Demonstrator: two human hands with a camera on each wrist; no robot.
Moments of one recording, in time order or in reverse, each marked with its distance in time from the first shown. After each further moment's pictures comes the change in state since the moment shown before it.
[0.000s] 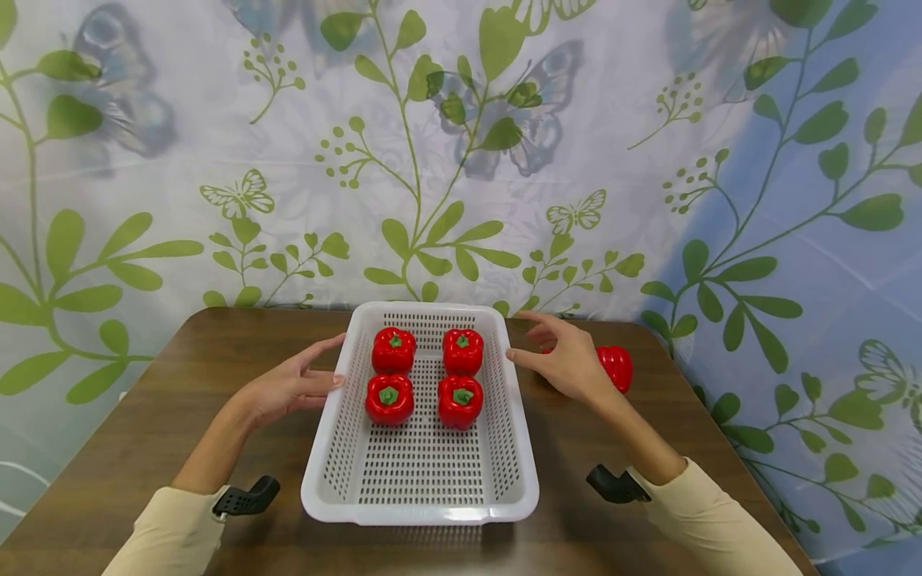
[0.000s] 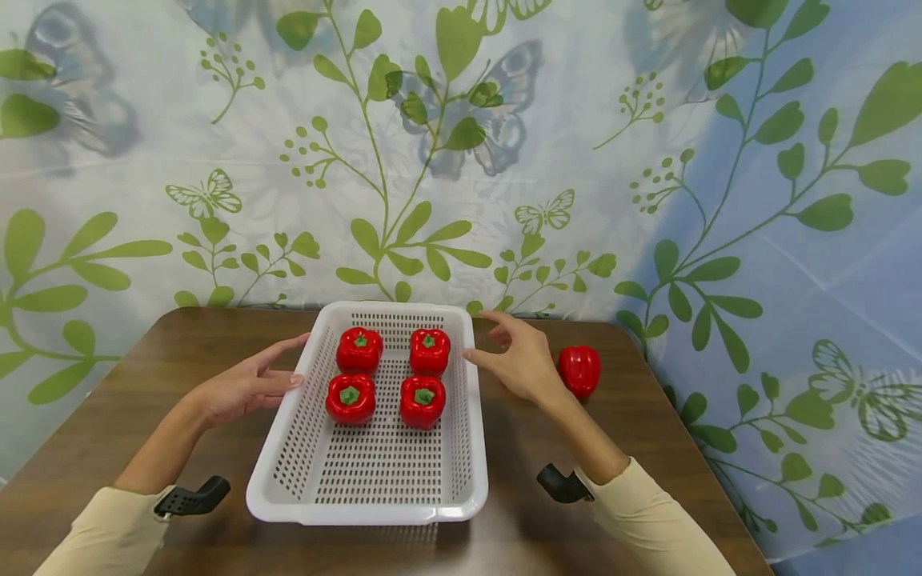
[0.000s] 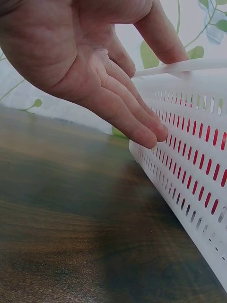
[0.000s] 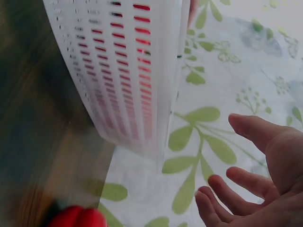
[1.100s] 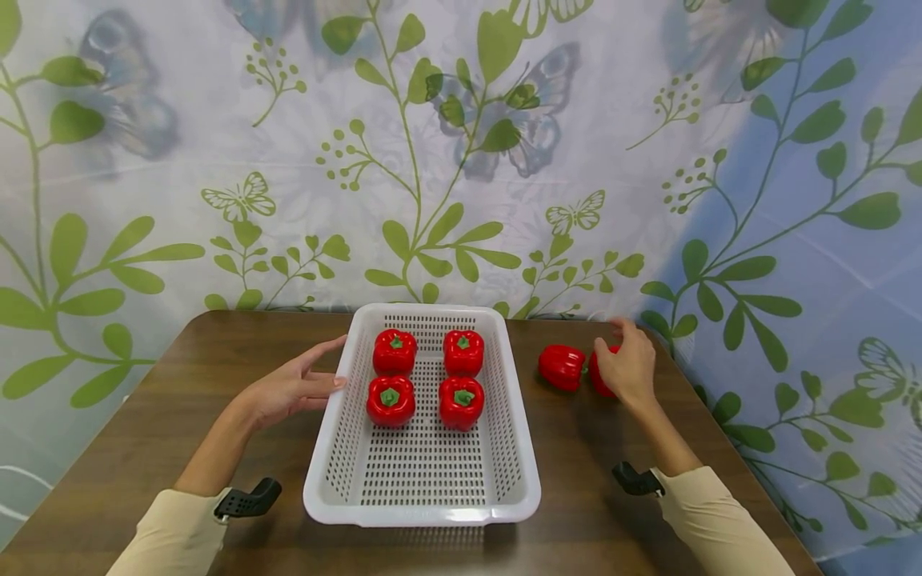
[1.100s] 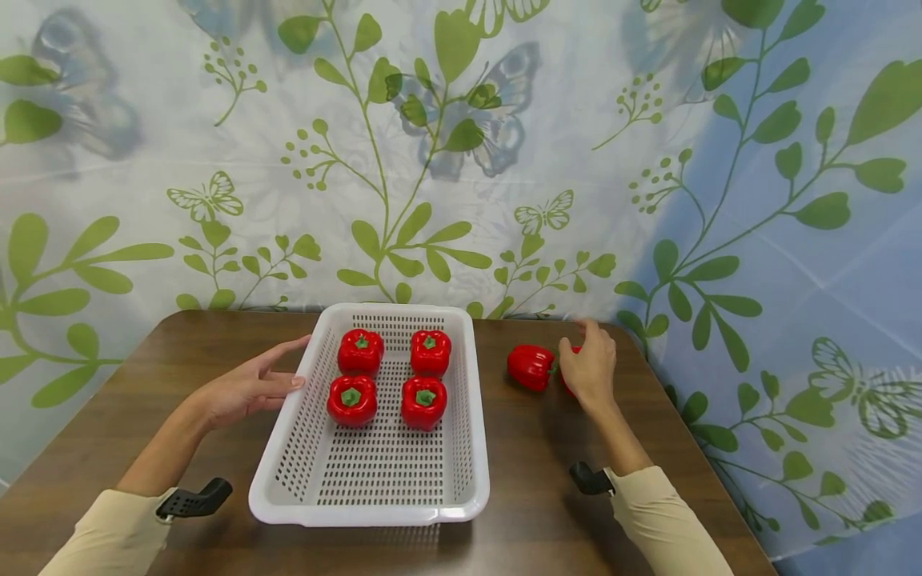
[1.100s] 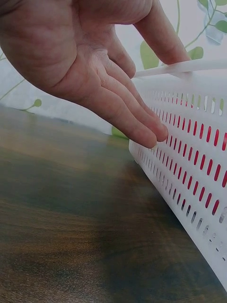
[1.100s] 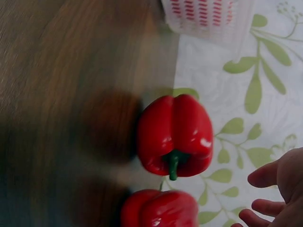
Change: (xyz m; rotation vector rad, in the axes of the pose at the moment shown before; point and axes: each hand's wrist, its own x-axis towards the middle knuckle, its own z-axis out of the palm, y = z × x) left_hand 0.000 -0.003 -0.001 0.001 -0.016 0.023; right_hand 0.004 0.117 -0.013 -0.083 0.464 0.143
